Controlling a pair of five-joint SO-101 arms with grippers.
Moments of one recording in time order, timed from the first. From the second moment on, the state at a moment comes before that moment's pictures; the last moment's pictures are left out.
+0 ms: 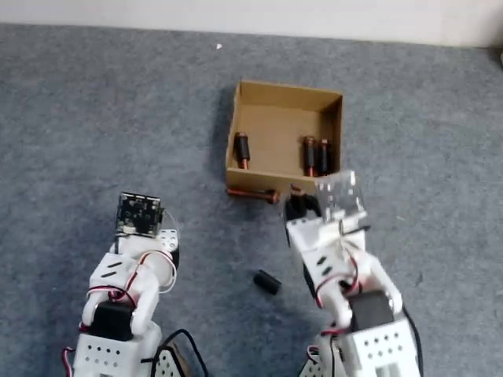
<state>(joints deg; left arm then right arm) 2.9 -103.8 95.9 50.8 5.2 -20.2 -76.1 69.1 44.3 6.1</state>
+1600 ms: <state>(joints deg) 0.6 -103.8 96.0 50.8 5.2 -14.7 -12.3 34.7 23.0 5.8</state>
